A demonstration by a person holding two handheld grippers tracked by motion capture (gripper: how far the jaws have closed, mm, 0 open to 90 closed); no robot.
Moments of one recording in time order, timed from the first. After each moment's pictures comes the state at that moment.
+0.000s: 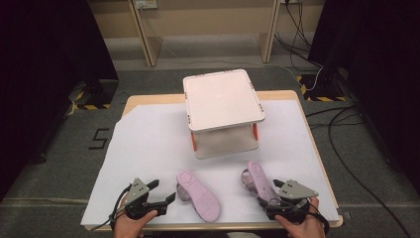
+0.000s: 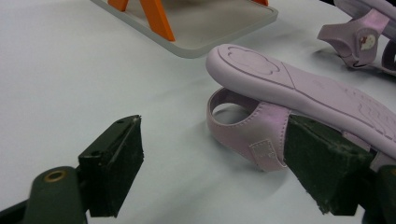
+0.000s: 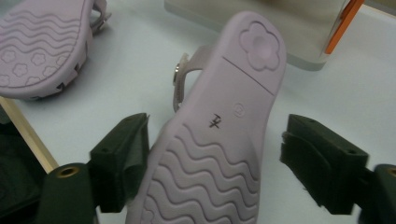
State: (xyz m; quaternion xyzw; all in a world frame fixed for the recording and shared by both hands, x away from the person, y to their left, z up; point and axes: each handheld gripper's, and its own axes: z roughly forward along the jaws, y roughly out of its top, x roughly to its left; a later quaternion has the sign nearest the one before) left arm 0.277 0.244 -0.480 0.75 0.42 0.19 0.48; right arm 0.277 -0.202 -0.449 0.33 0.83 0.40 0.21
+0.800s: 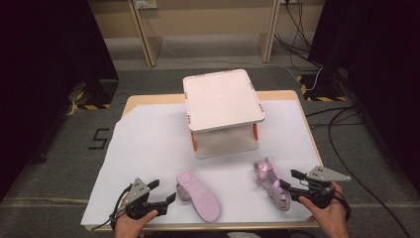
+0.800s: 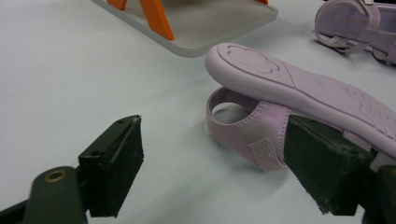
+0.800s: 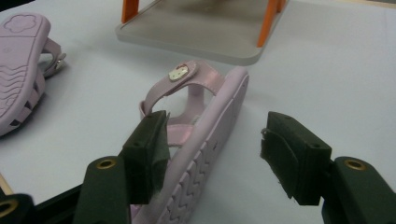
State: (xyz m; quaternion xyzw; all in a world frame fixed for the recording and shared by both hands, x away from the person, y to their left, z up) left arm 0.278 0.243 -0.481 0.74 0.42 0.19 0.48; right arm 0.307 -0.267 -0.445 0.41 0.78 0.45 0.18
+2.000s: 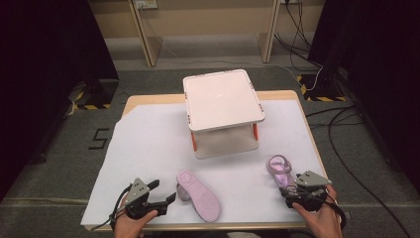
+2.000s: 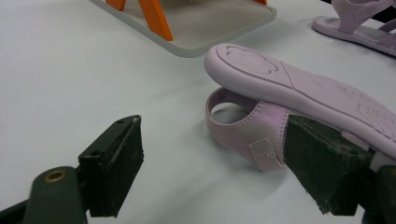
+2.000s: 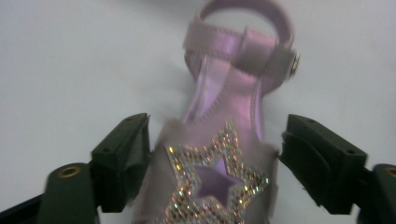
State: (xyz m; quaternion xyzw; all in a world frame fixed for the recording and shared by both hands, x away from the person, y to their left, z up) left arm 0.277 0.244 -0.480 0.75 0.42 0.19 0.48; right arm 0.303 -0.250 -0.461 0.41 0.83 0.30 0.24
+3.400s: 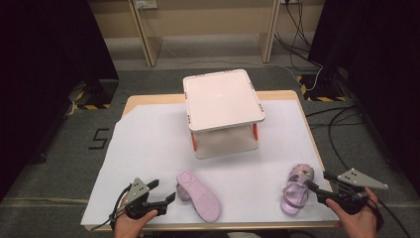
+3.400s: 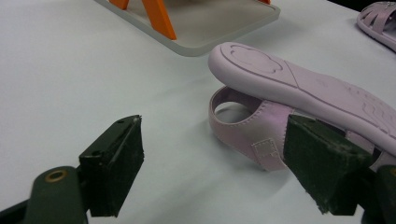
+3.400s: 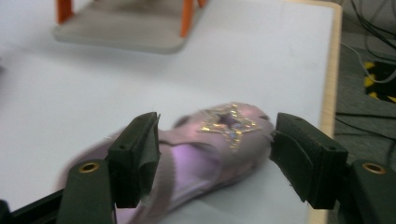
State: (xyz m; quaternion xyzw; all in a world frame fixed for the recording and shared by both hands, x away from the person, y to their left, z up) left arm 0.278 0.244 -0.481 0.74 0.42 0.19 0.48; right arm 0.282 -0.319 -0.427 0.47 0.74 0.42 0.23
